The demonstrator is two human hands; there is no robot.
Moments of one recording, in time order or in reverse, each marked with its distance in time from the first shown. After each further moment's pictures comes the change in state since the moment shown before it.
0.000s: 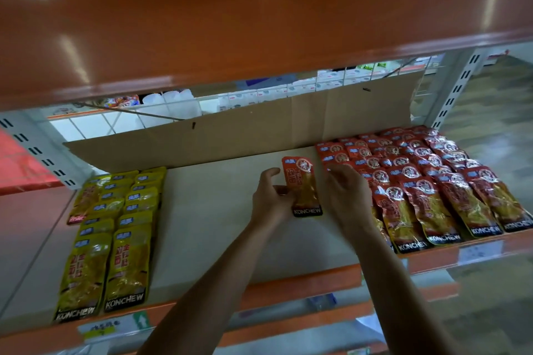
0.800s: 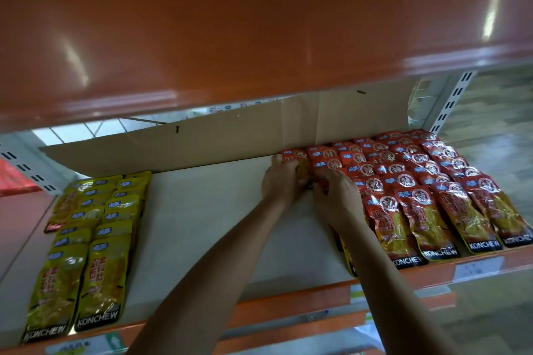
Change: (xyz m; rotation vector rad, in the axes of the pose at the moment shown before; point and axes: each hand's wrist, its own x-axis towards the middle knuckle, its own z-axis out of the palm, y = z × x) left_hand 0.069 0.017 0.049 0.720 -0.070 0.264; right_hand 0.035 0.014 -0.003 -0.510 -0.095 -0.188
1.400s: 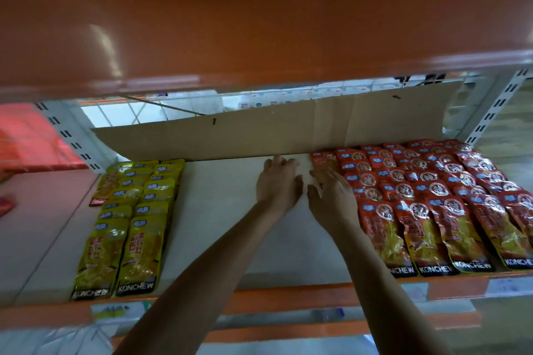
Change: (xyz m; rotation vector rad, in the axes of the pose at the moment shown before) left_hand -0.038 -0.044 -0.041 0.153 0.176 0.042; right_hand -0.017 -0.051 0.029 -0.004 -0.045 -0.117
